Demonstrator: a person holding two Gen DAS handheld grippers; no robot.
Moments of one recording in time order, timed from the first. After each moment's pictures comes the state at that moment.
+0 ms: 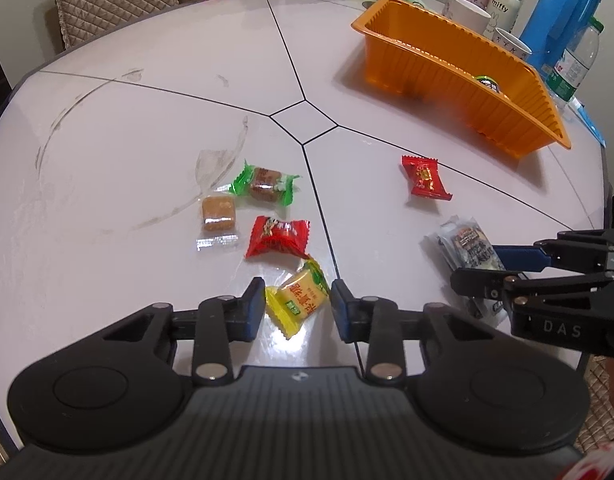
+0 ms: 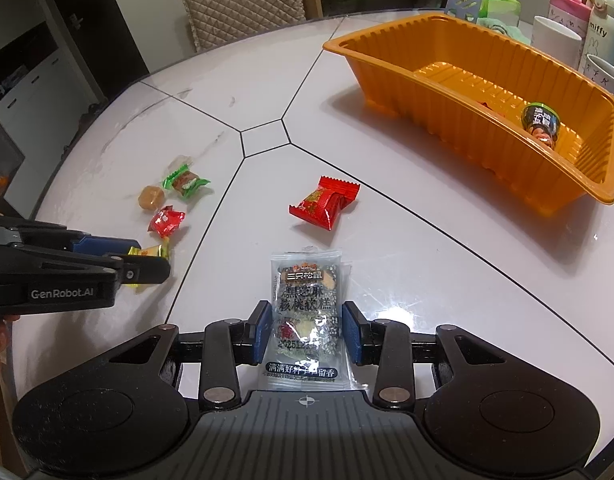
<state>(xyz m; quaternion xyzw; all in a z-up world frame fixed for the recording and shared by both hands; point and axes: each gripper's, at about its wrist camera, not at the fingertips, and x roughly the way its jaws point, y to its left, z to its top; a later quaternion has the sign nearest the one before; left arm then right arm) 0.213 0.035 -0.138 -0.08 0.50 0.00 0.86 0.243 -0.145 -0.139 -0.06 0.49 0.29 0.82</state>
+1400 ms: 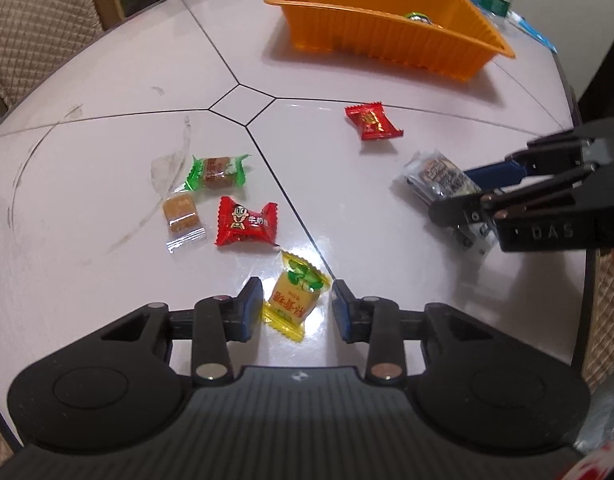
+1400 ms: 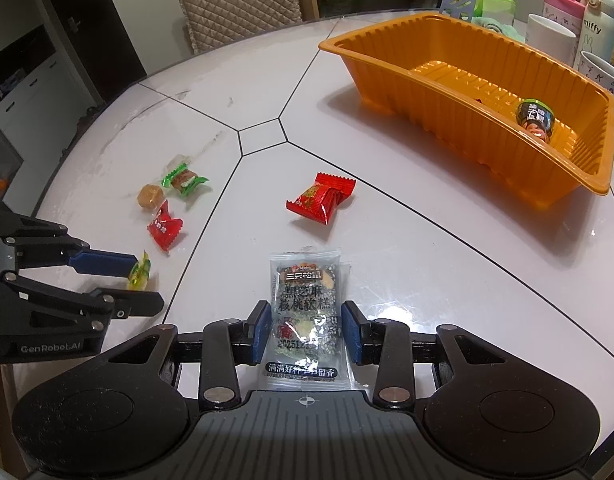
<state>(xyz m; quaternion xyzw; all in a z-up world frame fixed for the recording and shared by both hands) 0.205 0.017 -0.142 0.04 0.51 -0.09 0.85 0.241 -0.147 -0.138 -0.06 0.49 0.29 0.82</state>
